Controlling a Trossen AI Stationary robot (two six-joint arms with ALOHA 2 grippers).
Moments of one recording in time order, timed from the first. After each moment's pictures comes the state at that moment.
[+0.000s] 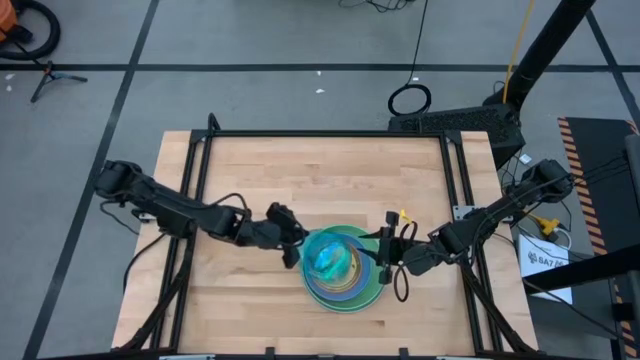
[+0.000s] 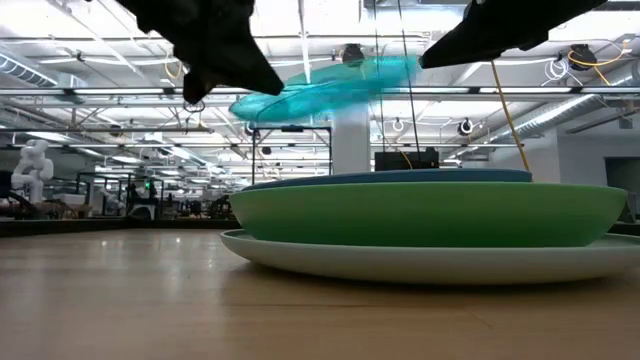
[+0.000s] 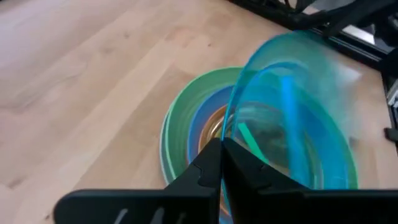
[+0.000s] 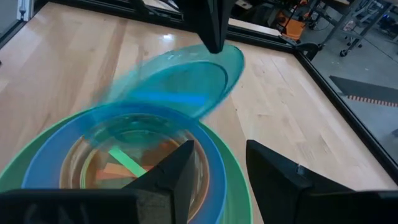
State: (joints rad) left arm -0.29 1.43 0.88 -0.08 -0.39 -0.60; right arm 0.52 1.27 0.69 0.03 0.68 0.12
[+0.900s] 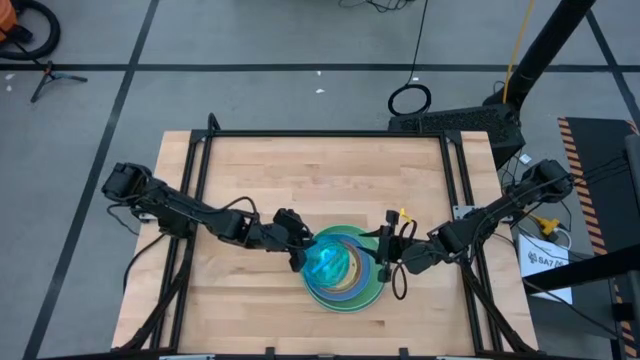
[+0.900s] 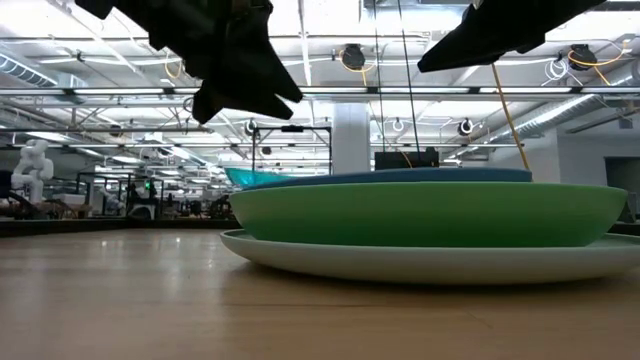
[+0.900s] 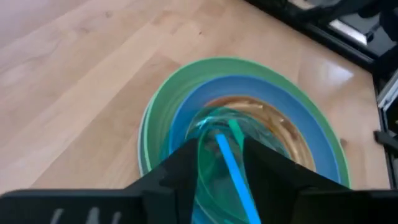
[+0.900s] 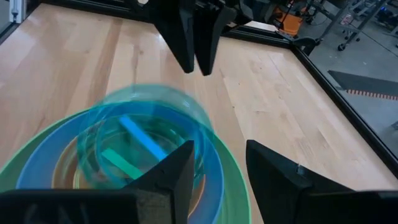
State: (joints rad) left arm -0.28 1.52 0.88 0.01 -0.34 -0.66; right arm 0.51 1.27 0.69 0.02 0.68 0.14
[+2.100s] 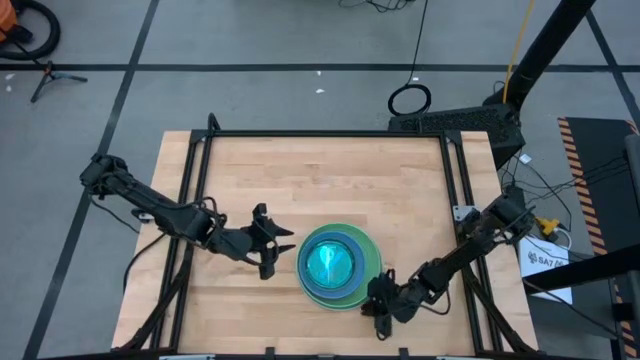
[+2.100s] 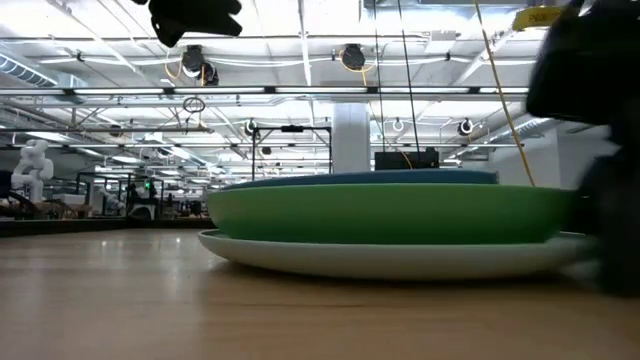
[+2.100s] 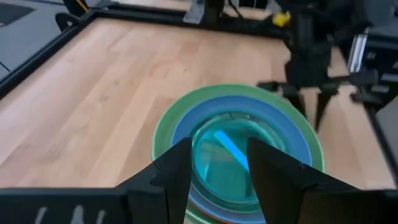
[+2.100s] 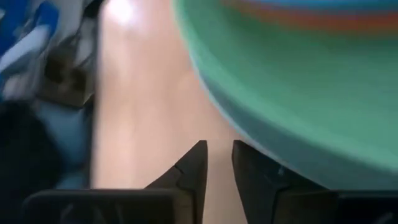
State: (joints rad) left arm -0.45 1.25 0.88 -0.19 -0.50 -0.37; right arm 0.71 1.81 0.69 0.38 0.28 1.03
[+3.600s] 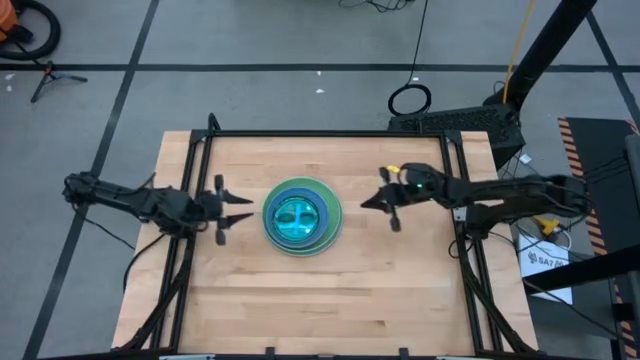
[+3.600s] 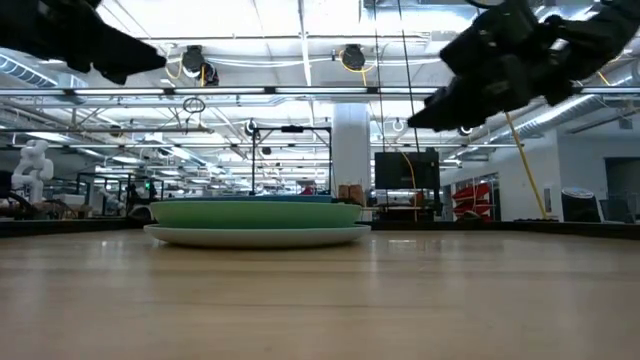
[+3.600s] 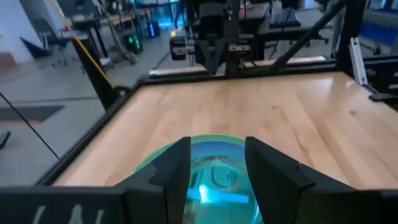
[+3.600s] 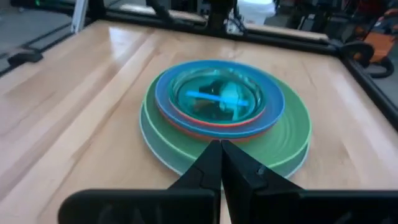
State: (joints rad) left arm -0.24 0.38 0.30 -0.09 -0.34 0.07; right arm -0.27 1.13 0.39 0.36 -0.37 -0.24
